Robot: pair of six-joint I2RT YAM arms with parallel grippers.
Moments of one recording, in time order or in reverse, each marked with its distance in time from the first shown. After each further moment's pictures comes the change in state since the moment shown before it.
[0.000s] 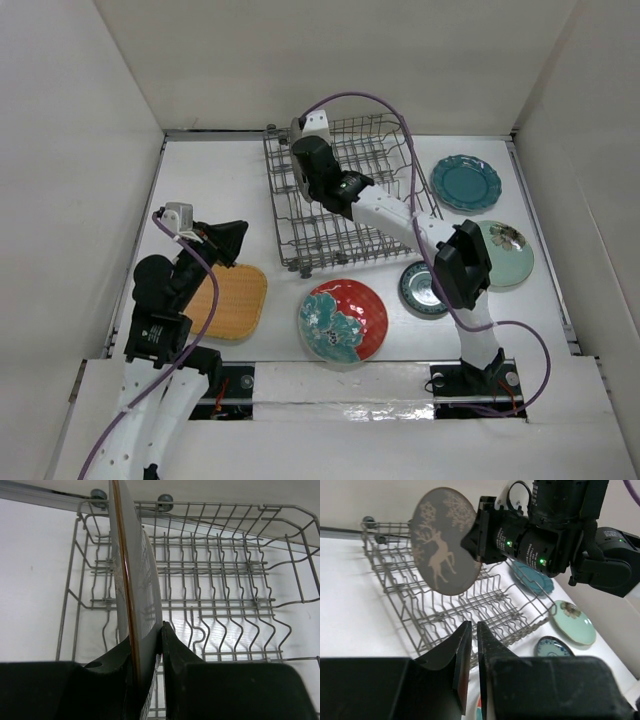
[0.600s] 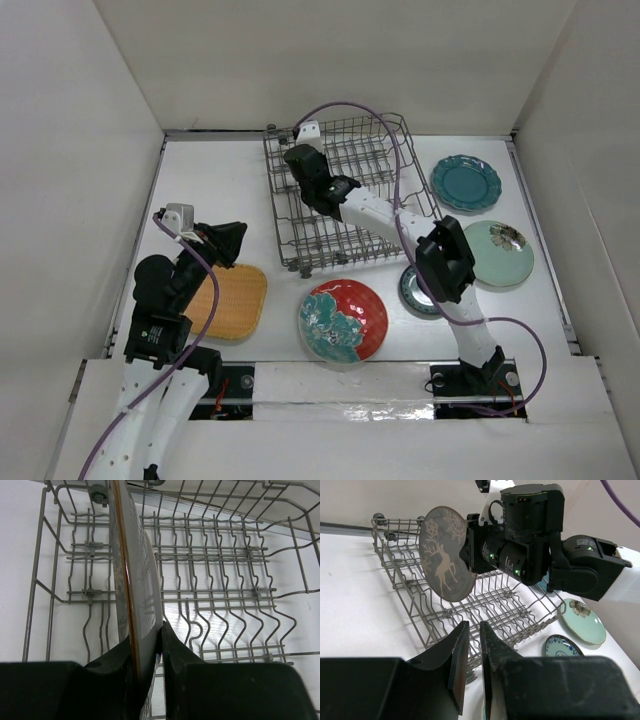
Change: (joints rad) left arm 0.000 -0.009 0.000 -0.034 -0.032 0.030; right arm -0.002 0.123 0.054 -0.021 0.054 -0.016
